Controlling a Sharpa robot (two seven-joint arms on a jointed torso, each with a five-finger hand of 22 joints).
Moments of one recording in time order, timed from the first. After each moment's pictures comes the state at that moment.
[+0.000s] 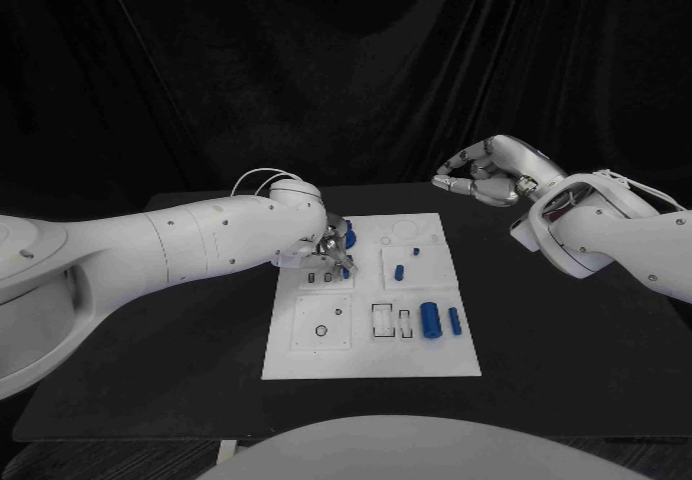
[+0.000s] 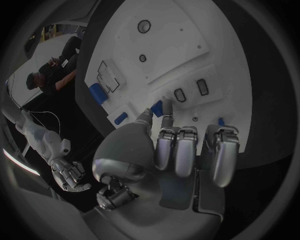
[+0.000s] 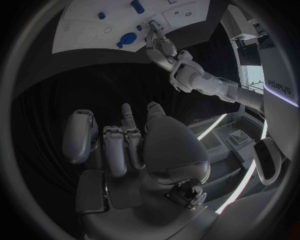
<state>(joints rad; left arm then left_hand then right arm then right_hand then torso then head) 1.28 -0.42 -0.21 1.11 -1.19 0.34 -0.43 1.10 0.17 -0.04 0.11 0.19 1.02 0.05 0.32 0.70 1.47 -0.01 1.57 1.31 1.47 -0.05 1.57 1.31 0.01 1.47 0.07 1.57 1.31 1.34 -0.89 -0.21 1.53 -1.15 -0.55 0.11 1.27 0.09 -0.18 0.28 0.42 0.90 0.13 0.19 0.15 1.47 0.04 1.57 1.31 1.46 -0.03 1.57 1.31 0.07 1.45 0.08 1.21 1.31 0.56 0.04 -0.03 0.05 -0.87</state>
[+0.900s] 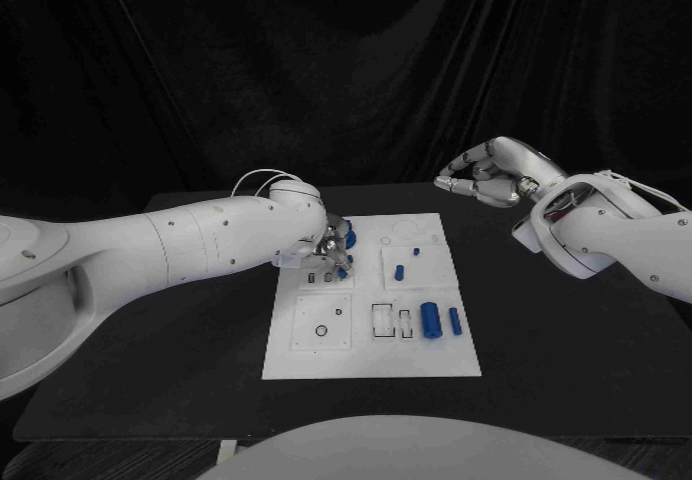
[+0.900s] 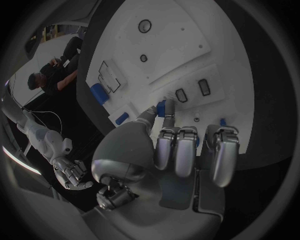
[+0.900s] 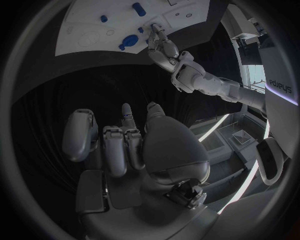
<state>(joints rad) 1.27 -0.43 -0.21 1.11 -1.19 0.33 -0.41 1.13 0.13 0.10 0.01 0.26 1.03 0.05 0.26 0.72 1.47 -0.01 1.57 1.31 1.47 -0.05 1.57 1.31 0.01 1.47 0.07 1.57 1.31 1.34 -0.90 -0.21 1.53 -1.15 -0.54 0.08 1.27 0.10 -0.18 0.28 0.43 0.90 0.13 0.19 0.15 1.47 0.04 1.57 1.31 1.46 -0.03 1.56 1.31 0.07 1.44 0.08 1.20 1.31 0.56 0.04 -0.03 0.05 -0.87</state>
